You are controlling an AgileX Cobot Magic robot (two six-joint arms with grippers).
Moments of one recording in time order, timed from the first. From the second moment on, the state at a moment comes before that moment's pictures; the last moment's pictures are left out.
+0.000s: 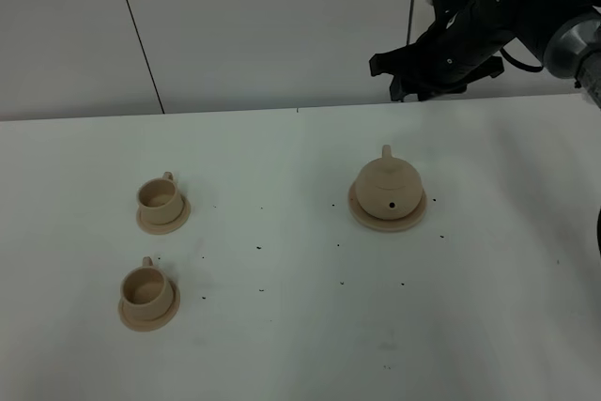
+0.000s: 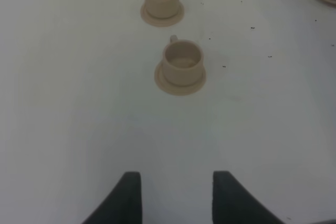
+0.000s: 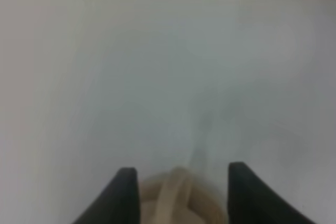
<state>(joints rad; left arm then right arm) 0.09 0.05 -0.51 -0.13 1.06 0.21 0.27 2.43 -2.36 0.27 0.98 -0.04</state>
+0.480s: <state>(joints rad) 0.09 0.05 -0.51 -0.13 1.06 0.21 0.28 2.43 -2.38 0.29 0.97 -0.11</state>
